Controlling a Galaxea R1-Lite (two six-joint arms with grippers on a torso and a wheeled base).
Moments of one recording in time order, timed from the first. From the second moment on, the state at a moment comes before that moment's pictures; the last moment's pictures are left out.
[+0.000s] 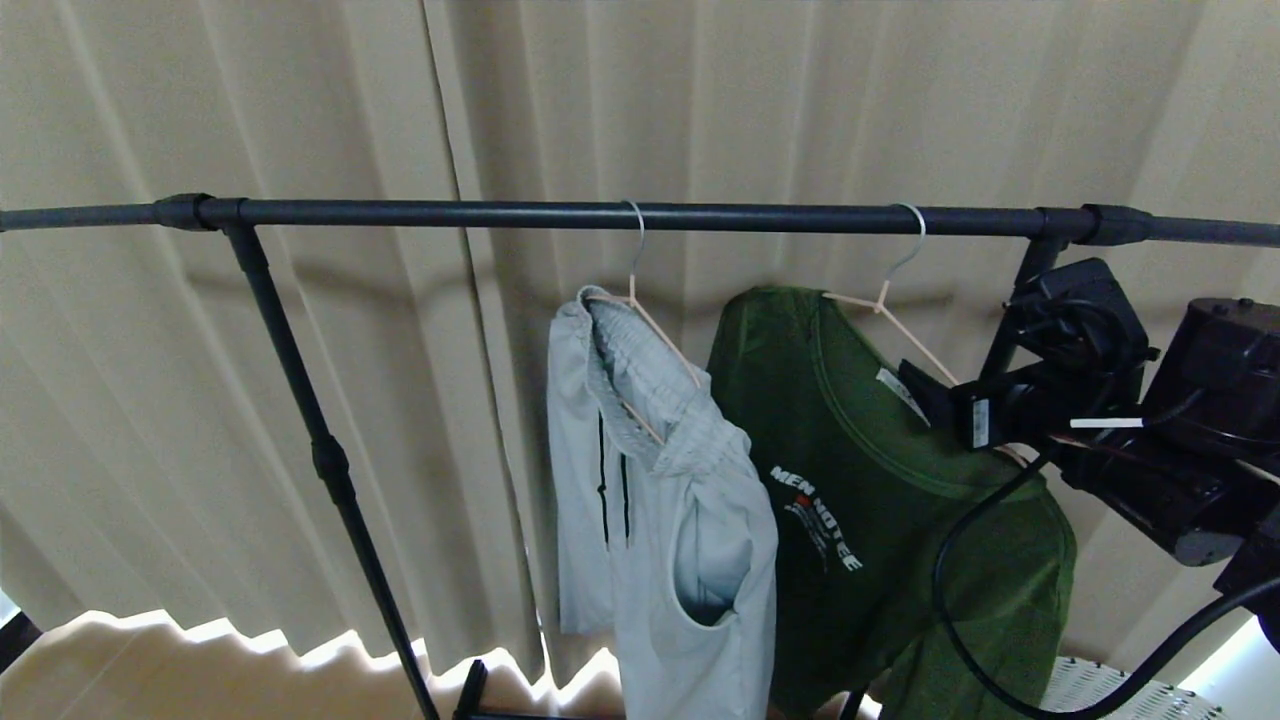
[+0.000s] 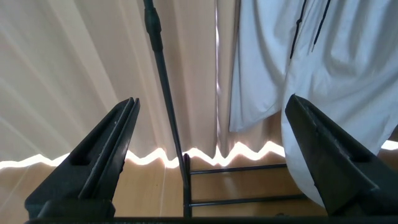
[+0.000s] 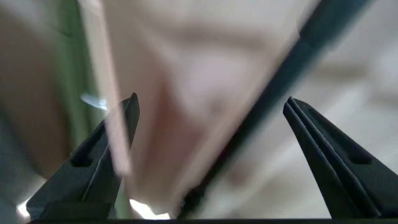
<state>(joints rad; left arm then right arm) 0.00 0.01 -0.05 0.14 -0.08 0.11 0.33 1.62 -0.60 -0.92 -0.27 -0.22</state>
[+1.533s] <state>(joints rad) 0.00 0.01 -0.05 0.14 -0.08 0.06 -0.05 0.61 -0.30 -0.01 -0.07 -0.22</state>
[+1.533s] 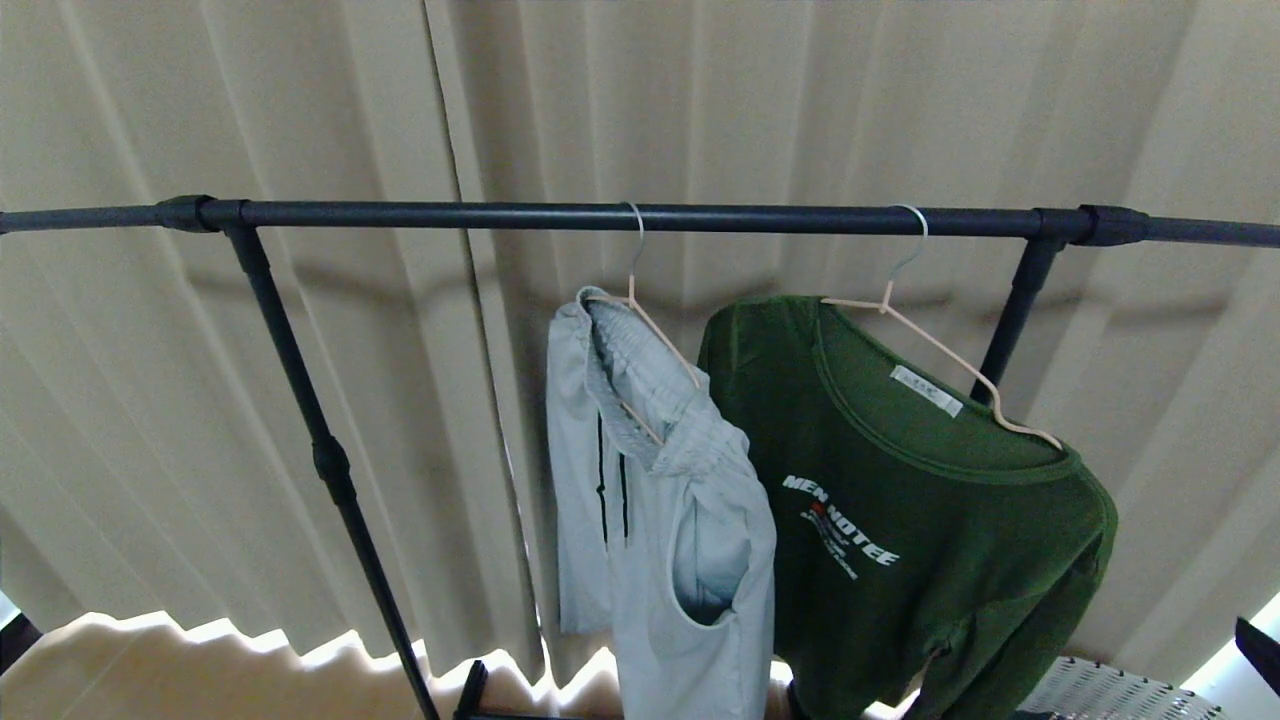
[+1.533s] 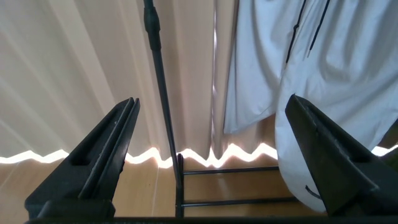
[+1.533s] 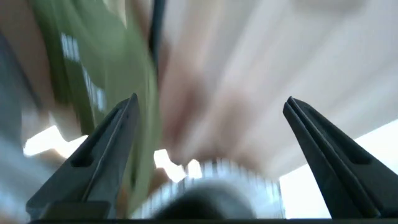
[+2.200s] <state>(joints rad) 0.00 0.01 -0.05 0.14 -0.08 0.06 -0.05 0.10 -0.13 0.21 -0.06 -0.09</state>
